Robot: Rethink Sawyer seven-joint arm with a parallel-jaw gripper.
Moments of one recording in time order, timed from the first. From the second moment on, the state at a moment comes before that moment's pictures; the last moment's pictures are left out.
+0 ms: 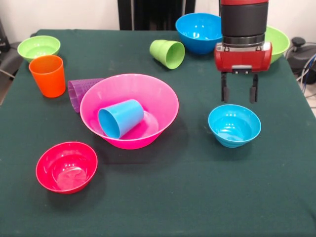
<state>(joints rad) -0.20 -0.56 0.23 1.64 -0.39 0.17 2.32</state>
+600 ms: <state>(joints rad) -0.17 -0.55 0.23 1.64 -0.38 0.17 2.32</state>
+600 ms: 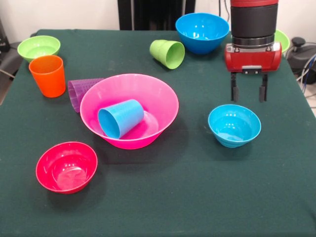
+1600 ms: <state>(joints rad) -0.17 -0.49 0.24 1.51 -0.38 0.29 2.32</state>
